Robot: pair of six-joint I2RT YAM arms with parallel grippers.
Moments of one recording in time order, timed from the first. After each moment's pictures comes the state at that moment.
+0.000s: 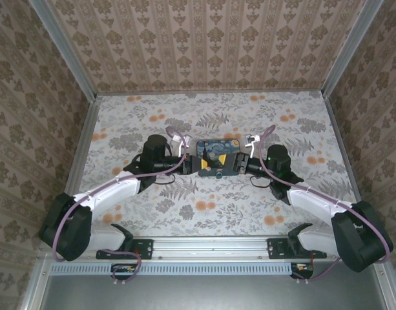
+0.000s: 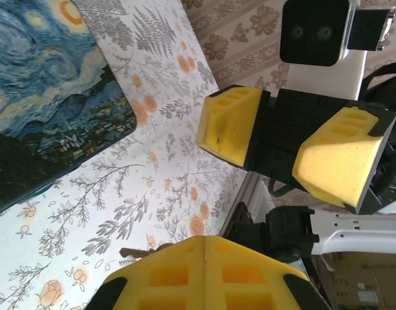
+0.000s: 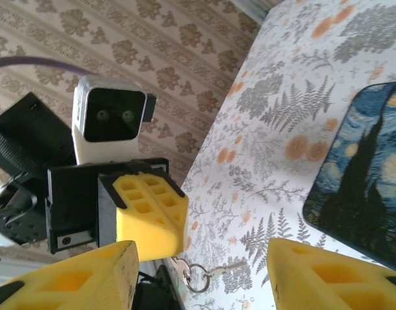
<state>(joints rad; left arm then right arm) -0.63 1.29 0.69 0.18 0.80 -0.75 0.42 1.20 0.46 0.60 -0.68 0.86</state>
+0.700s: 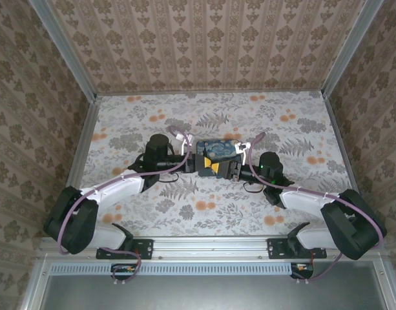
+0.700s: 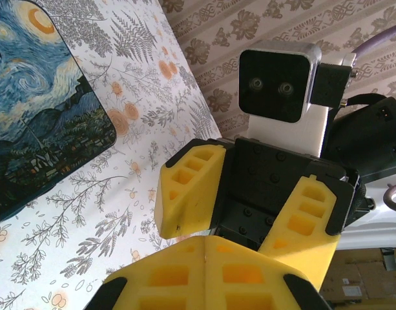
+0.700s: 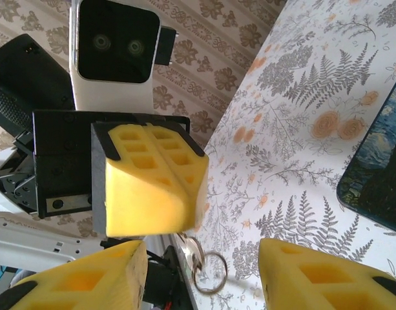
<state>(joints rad) -0.64 1.35 0.69 0.32 0.82 -0.81 0.51 1.30 0.40 0.80 -0.66 0.89</state>
